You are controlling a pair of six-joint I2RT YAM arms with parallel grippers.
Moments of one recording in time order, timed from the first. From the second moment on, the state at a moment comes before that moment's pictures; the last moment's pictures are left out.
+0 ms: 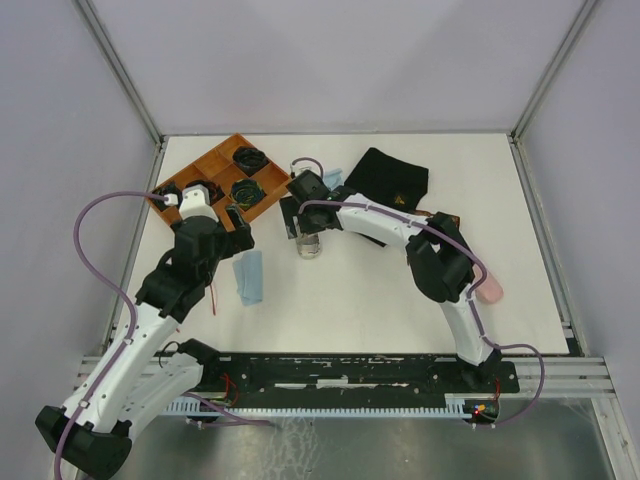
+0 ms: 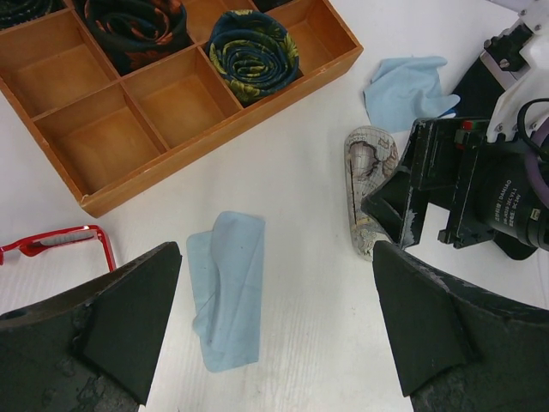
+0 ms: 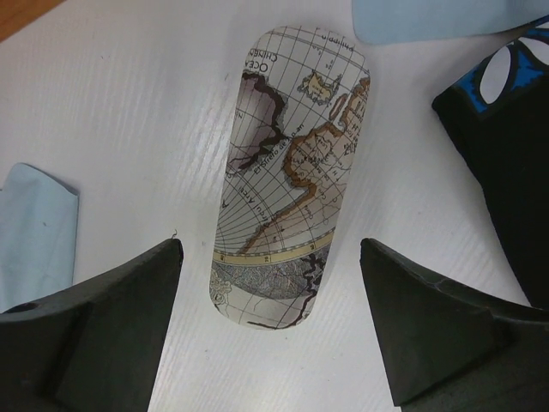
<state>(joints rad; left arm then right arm) -0.43 0.77 0.80 -0.50 -0.41 -0.47 0.82 2.16 1.77 -0.54 0.19 0.45</state>
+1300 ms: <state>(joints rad) -0.43 0.69 0.77 -0.50 -0.41 -0.45 0.77 2.34 1.93 -0.62 0.09 0.43</state>
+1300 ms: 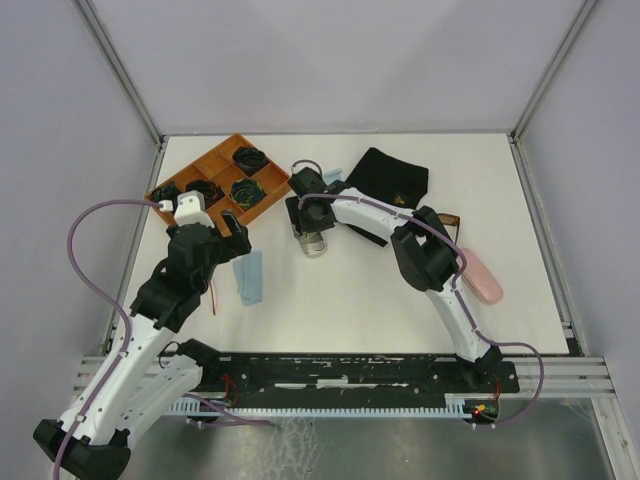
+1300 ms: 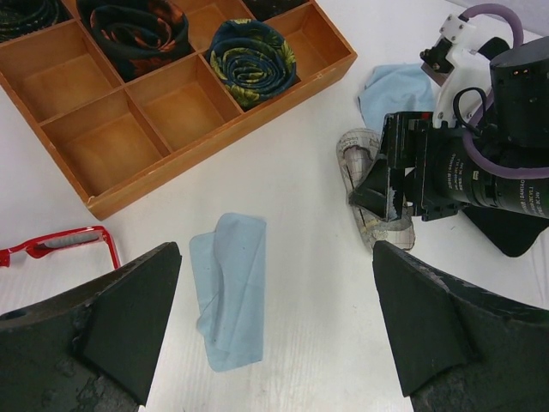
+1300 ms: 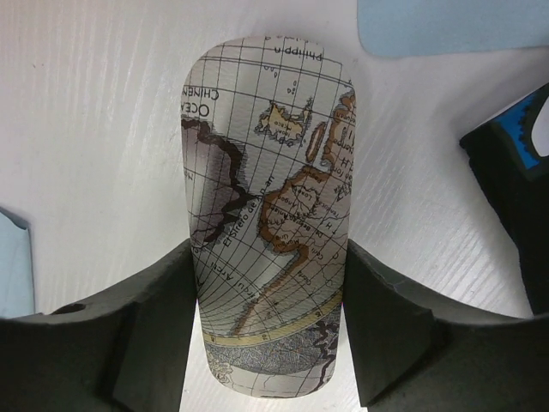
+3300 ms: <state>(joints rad) -0.43 0.63 0.63 -0.27 -0.12 -0.49 0.85 1.54 0.86 -0.45 0.24 0.52</state>
